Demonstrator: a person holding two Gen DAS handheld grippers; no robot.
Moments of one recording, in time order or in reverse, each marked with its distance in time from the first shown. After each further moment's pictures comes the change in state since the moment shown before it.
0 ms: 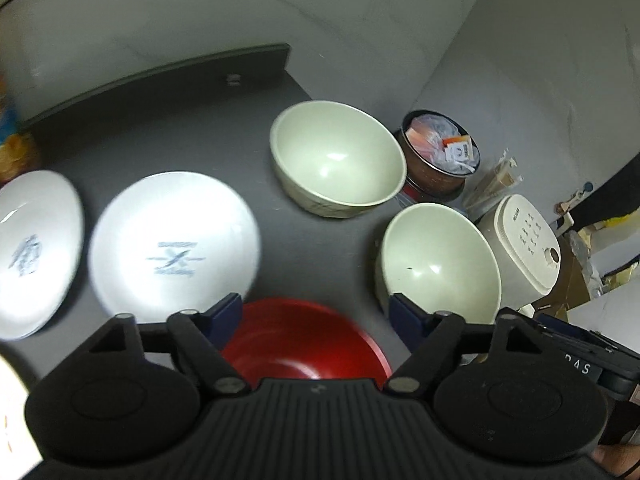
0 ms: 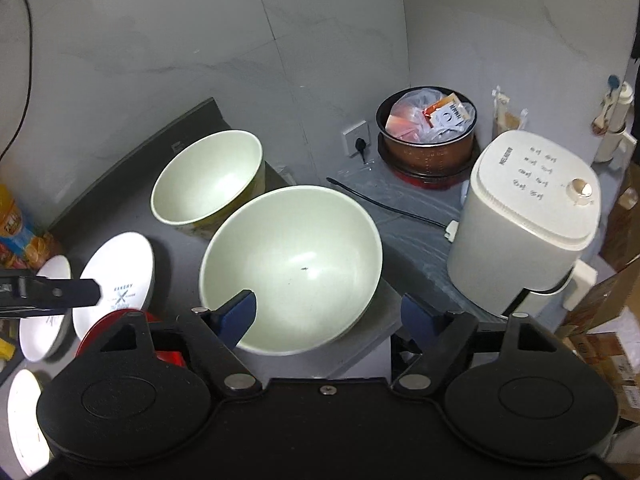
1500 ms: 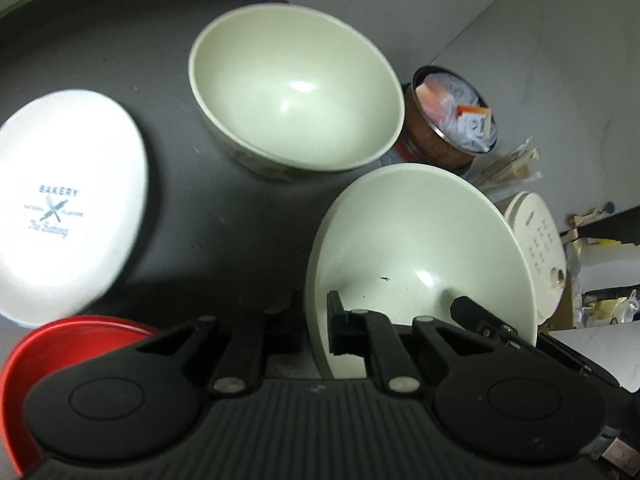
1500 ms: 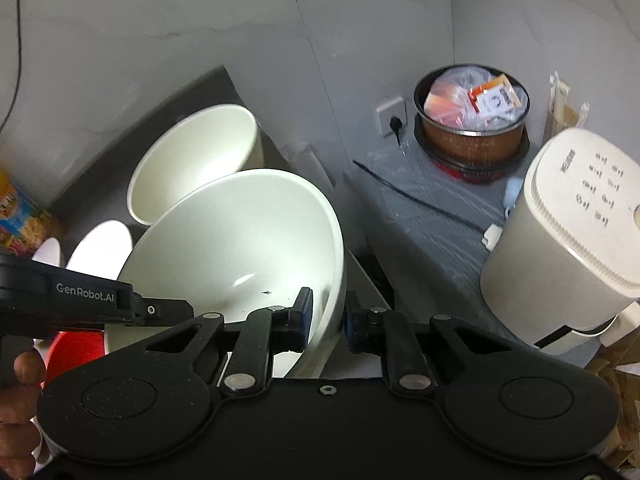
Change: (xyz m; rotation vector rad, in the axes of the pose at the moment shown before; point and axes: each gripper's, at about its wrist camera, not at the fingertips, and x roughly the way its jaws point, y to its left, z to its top) left arm 0.116 -0.019 0.017 -0.179 0.169 -0.050; right arm 0.064 -0.016 0.034 -0.083 0.081 0.106
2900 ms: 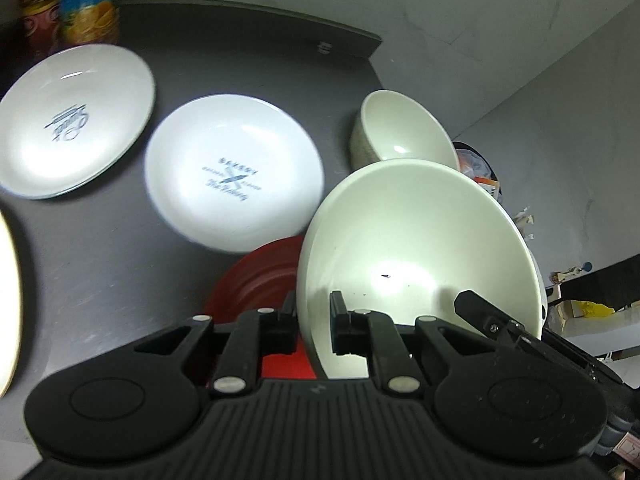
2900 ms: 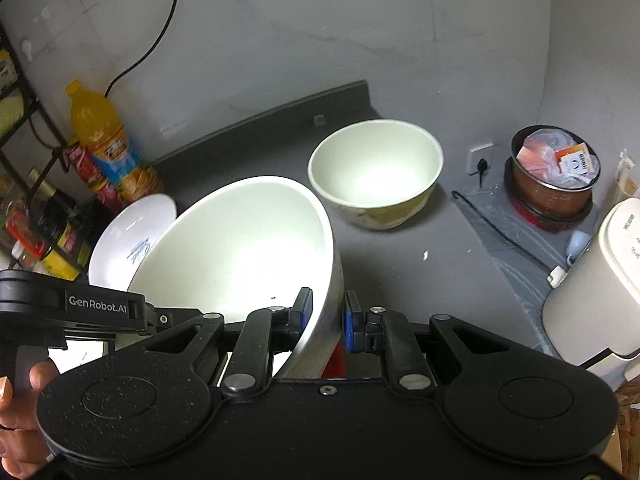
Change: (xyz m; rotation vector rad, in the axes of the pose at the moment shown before) left arm -0.119 0.107 -0.075 -0.175 -0.167 -0.019; right arm -0.054 0.125 -0.036 -0.208 -0.047 0.113
